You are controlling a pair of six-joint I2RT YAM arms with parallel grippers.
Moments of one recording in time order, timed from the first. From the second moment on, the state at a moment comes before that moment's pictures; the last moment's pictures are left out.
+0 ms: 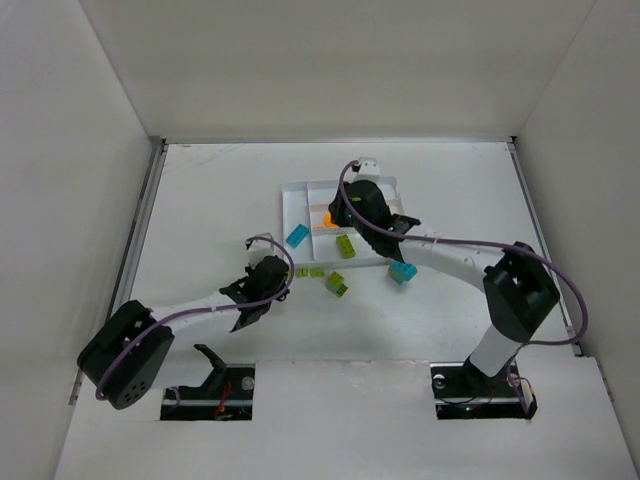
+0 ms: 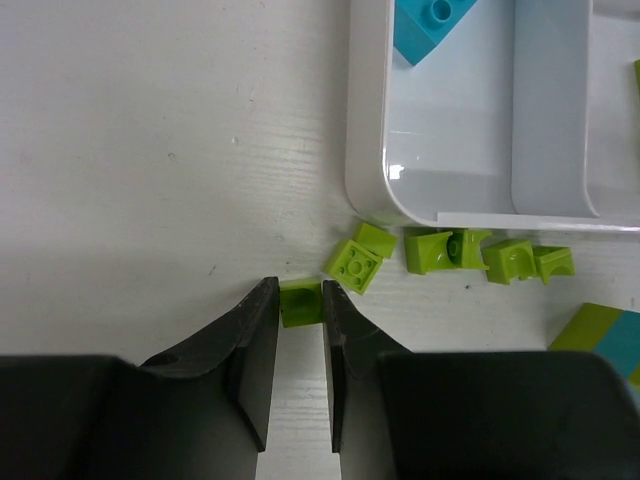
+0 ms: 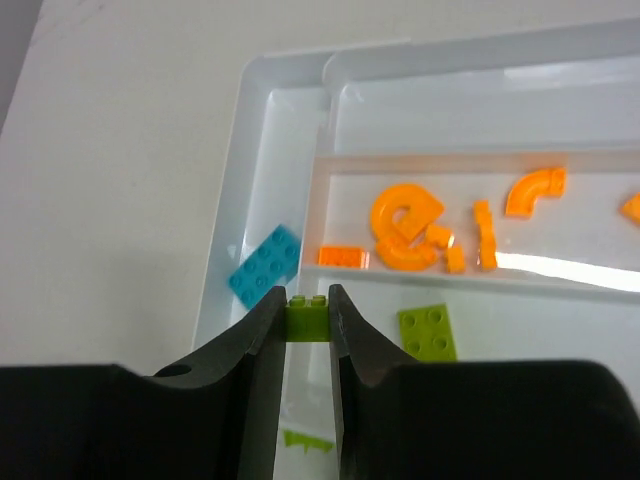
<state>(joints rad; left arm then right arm) -0.71 1.23 0.36 0.10 -0.46 -0.70 0.79 1.66 1.14 0.07 0.37 0.56</state>
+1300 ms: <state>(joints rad) -0.67 1.55 0.95 0.18 -0.40 -0.60 0.53 1.58 1.00 0.14 0.30 0.54</state>
